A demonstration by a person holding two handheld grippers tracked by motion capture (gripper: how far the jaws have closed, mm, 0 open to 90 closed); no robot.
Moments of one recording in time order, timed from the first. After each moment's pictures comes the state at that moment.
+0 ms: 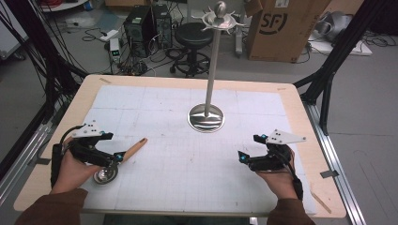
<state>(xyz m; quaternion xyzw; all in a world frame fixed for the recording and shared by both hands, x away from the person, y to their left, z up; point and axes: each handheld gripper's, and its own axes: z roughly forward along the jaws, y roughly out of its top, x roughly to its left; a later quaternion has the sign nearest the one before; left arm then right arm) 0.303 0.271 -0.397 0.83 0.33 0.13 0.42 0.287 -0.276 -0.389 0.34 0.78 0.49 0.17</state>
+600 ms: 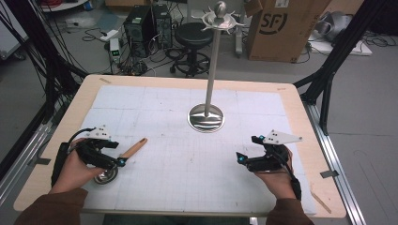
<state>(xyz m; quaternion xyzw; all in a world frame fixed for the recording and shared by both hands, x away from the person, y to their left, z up) 0.310 0.263 -0.411 0.88 0.32 0.09 0.34 0.289 -0.273 -0.394 0.34 0.79 0.48 0.16</state>
